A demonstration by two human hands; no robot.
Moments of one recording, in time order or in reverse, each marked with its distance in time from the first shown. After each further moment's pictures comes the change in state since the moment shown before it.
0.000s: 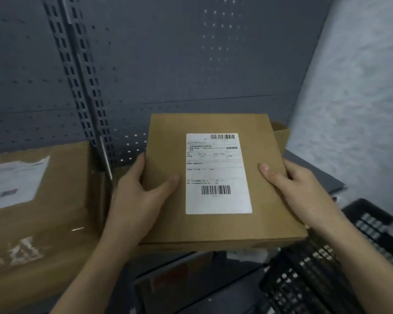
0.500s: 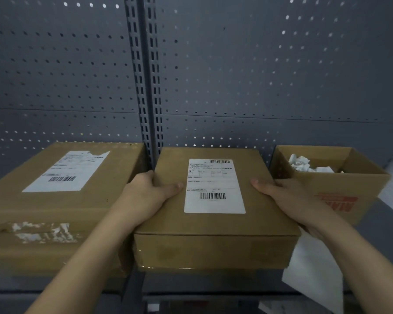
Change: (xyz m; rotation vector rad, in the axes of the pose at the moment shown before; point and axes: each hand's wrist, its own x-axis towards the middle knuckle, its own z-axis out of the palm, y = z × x) left_hand 0.053 -0.009 -0.028 0.326 0.139 -0.438; right_hand 0.136 -0.004 0.068 -0.027 -0.572 0.125
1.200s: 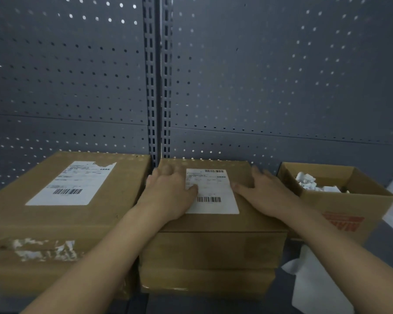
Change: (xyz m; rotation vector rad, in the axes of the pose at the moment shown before) left_hand 0.039 0.021 0.009 0.607 0.020 0.260; right_hand 0.050 -0.044 0.034 -0.735 0.162 -0.191
